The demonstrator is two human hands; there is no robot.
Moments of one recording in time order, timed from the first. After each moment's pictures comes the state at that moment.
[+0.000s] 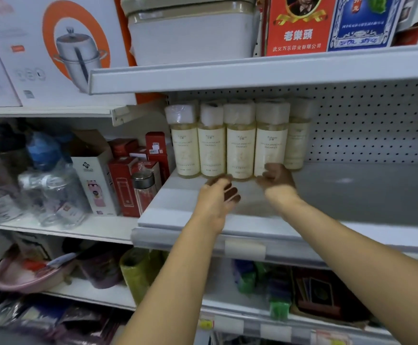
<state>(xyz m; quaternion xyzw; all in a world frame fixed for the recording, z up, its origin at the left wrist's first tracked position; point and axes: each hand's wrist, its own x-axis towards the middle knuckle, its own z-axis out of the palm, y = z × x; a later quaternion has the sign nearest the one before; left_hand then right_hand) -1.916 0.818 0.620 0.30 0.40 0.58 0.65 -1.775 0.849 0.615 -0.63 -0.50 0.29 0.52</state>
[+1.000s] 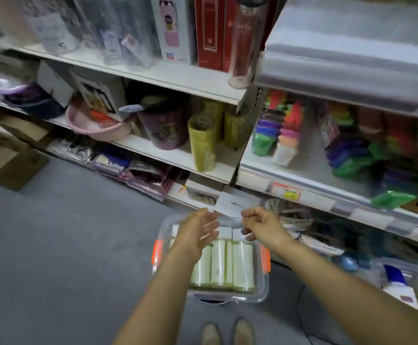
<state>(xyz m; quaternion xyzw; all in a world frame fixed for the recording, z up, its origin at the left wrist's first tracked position) -2.164 0.640 0.309 0.02 0.63 0.45 0.64 -1.996 0.677 0.313 -0.62 -0.47 0.60 0.20</state>
